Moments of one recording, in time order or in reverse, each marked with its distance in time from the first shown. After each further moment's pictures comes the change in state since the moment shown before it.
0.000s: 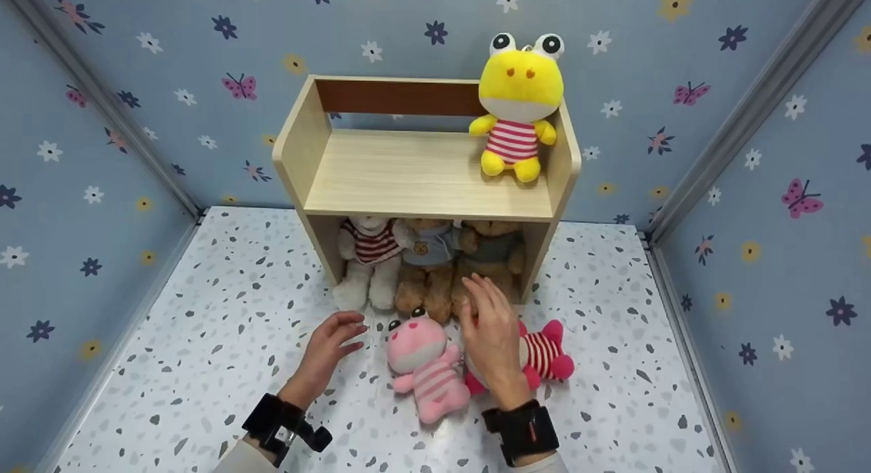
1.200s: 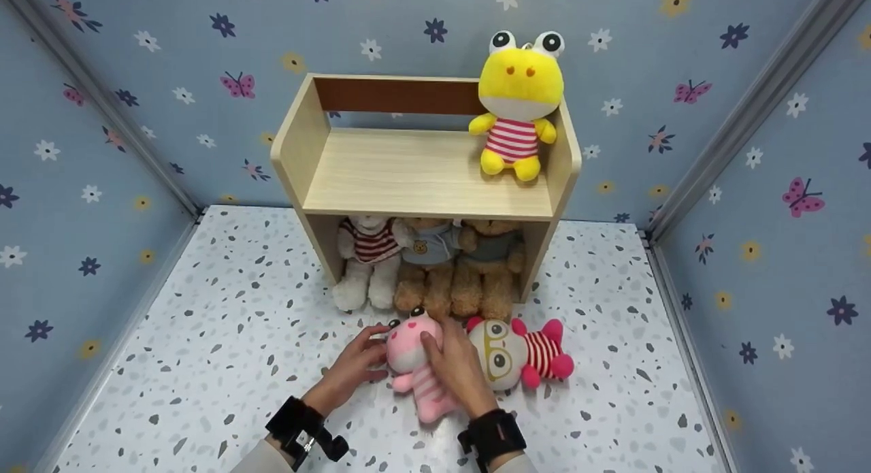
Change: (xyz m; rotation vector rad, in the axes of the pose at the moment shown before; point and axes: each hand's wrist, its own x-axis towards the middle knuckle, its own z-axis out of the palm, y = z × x) left_hand -0.010 -0.025 0.027 0.072 -0.220 -0.191; right_hand -0.060 0.000 0.056 0.111 -0.557 0.531
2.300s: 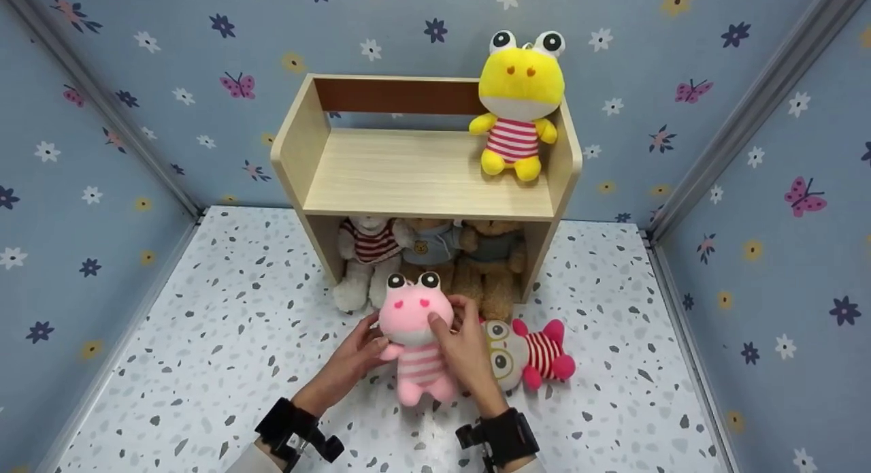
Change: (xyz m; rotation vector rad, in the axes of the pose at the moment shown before) left_hand -0.010 0.023 -0.001 -0.090 -0.193 0.154; right_hand 0.000 -0.038 -0.039 0.516 0.117 -0.031
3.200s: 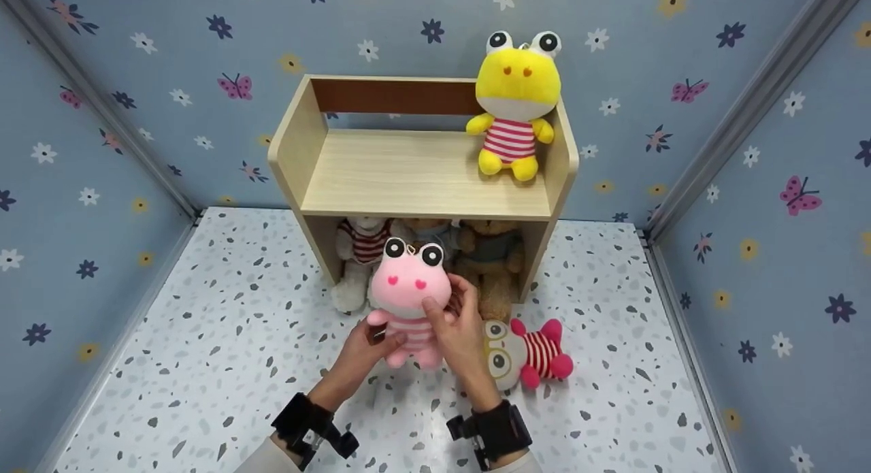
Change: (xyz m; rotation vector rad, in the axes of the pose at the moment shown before) left_hand 0.013 0.009 0.028 0.165 0.137 0.142; right_hand 0.004 -0.028 0.005 0.221 0.068 -0.142
